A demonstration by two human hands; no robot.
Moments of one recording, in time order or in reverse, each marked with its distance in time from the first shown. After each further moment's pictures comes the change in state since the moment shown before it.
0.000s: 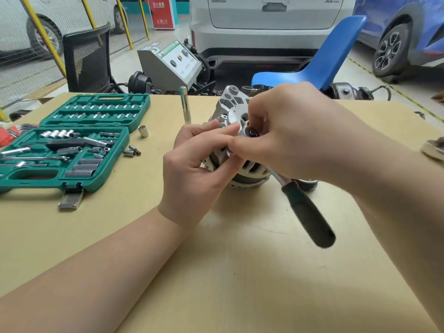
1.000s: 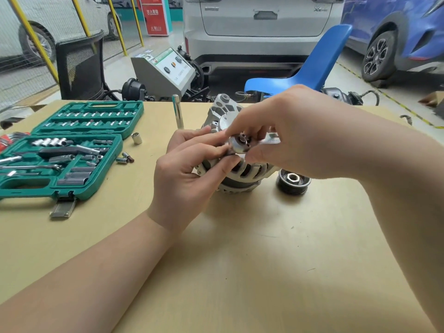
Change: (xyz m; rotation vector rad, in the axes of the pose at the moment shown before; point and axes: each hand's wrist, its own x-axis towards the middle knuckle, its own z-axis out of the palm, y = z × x) left_hand 0.007 0.001 -0.002 0.058 -0.033 0.069; right_hand -0.002 0.016 -0.025 -0.036 -0.180 -0.183
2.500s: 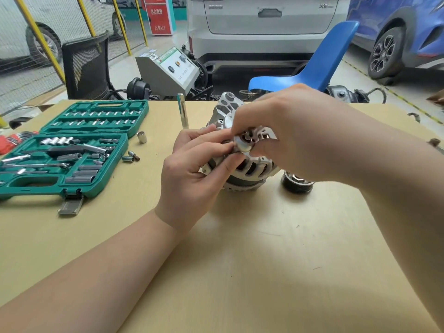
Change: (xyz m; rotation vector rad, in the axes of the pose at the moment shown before) left_hand -0.002 -0.002 0.000 0.018 0.003 0.021; right_hand 0.004 -0.006 0.006 -0.143 0.041 -0.038
